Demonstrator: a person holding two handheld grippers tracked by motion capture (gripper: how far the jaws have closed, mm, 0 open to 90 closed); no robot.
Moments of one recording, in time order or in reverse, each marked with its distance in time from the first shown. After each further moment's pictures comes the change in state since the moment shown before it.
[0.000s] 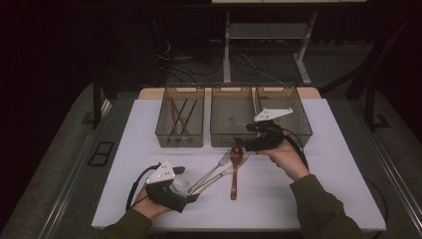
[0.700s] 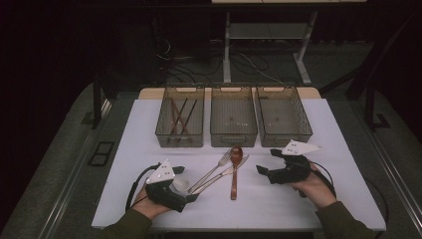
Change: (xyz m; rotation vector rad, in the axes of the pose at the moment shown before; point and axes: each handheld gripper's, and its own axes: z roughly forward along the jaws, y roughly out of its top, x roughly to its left) left arm -0.001 0.000 -0.001 0.005 0.010 0.006; right arm 0.008 -0.091 -0.052 -0.031 -0.038 0.002
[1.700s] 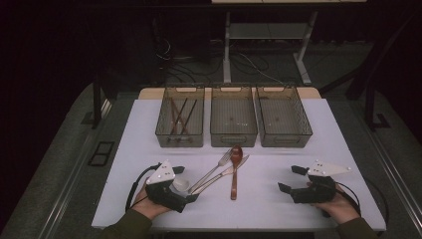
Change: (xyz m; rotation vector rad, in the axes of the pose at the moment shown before) left arm 0.000 0.002 0.000 0.009 0.004 0.014; right arm -0.010 -0.053 -0.045 0.003 -0.016 0.020
